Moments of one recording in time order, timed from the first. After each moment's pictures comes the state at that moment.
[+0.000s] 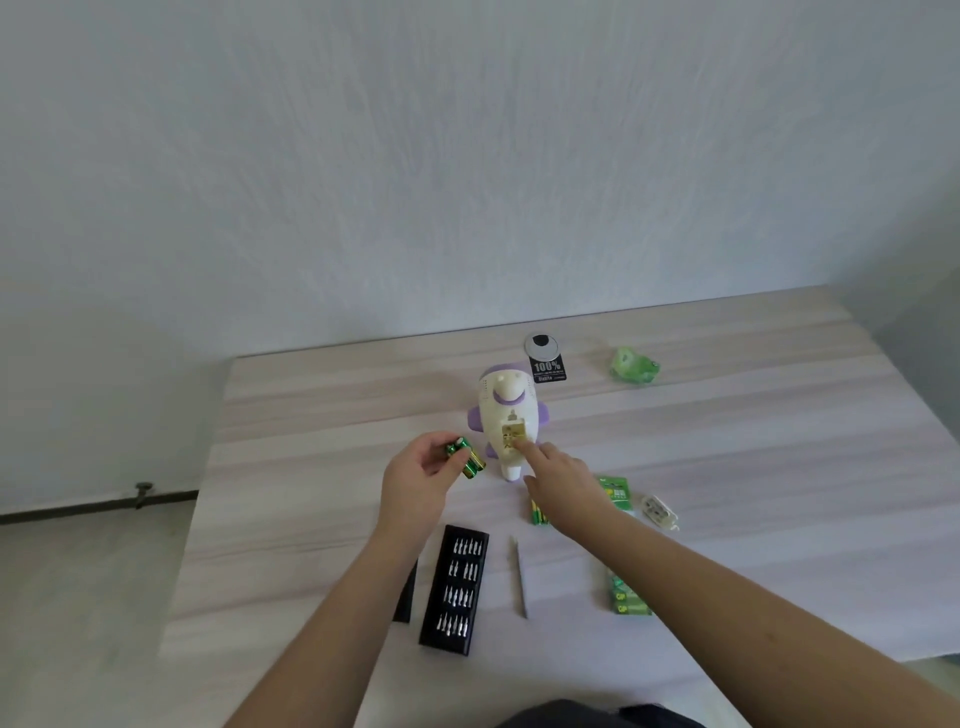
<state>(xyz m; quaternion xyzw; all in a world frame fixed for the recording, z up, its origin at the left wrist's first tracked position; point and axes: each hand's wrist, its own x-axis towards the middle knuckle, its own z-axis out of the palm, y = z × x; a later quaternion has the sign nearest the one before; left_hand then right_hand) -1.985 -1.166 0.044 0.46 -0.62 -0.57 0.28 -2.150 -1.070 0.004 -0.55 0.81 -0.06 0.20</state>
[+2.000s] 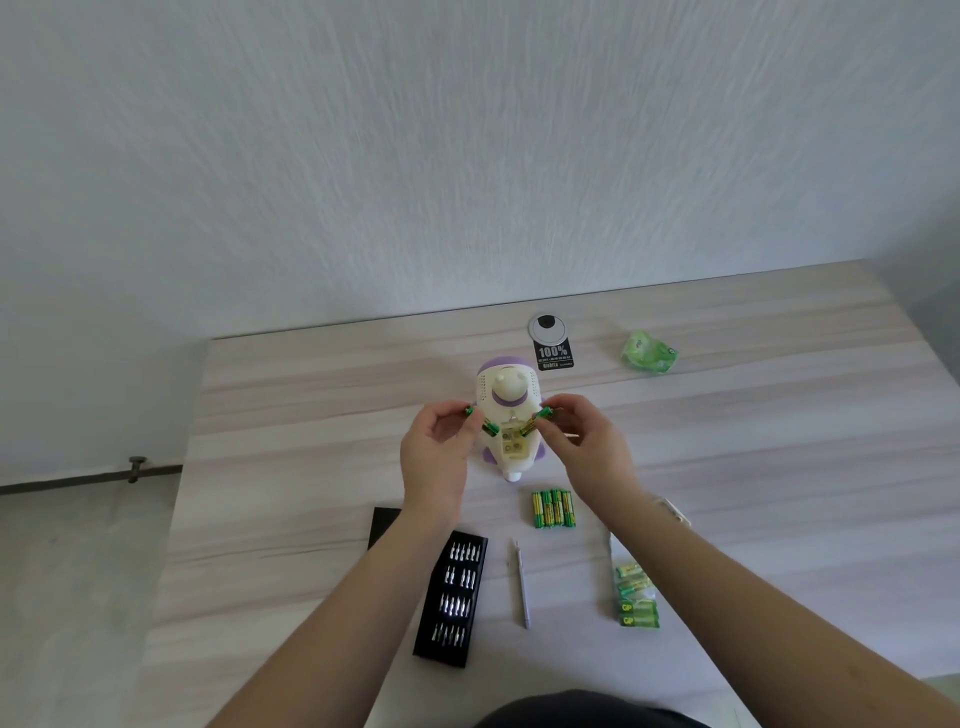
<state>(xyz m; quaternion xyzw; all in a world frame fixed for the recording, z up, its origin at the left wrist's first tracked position) -2.043 -1.189 0.018 0.50 -0.48 -0.63 0.35 -2.181 -1.089 0.030 -0.26 0.78 -0.48 0.32</state>
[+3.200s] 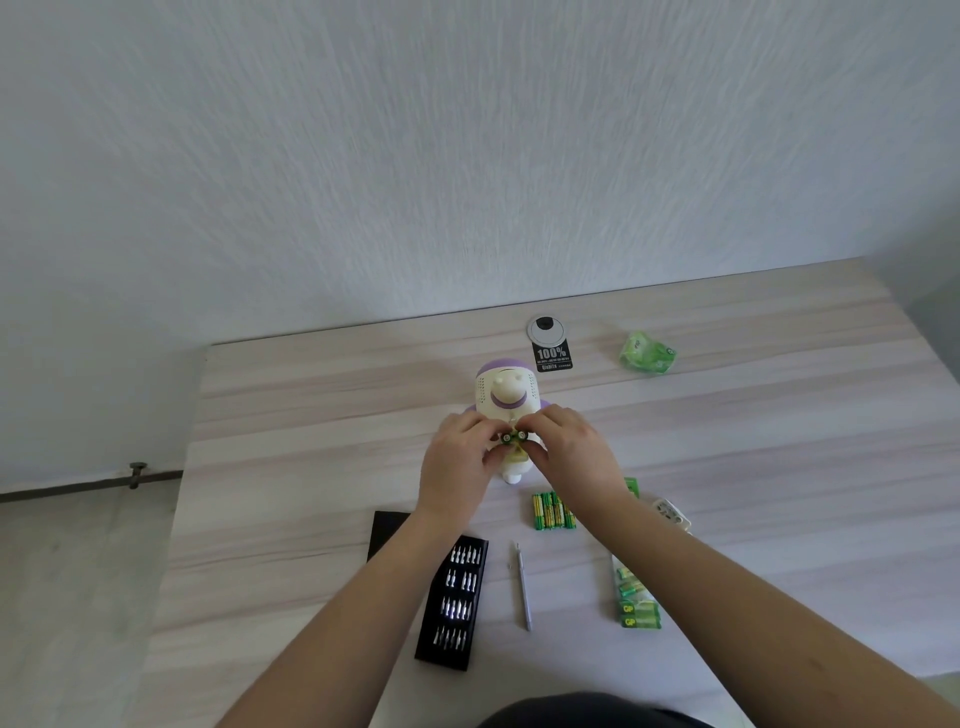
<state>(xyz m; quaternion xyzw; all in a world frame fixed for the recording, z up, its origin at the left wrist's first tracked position) -2.046 -1.192 -0.005 0.33 -0.88 -0.25 0.23 -2.179 -1.101 0.006 -0.57 0.77 -0.29 0.04</state>
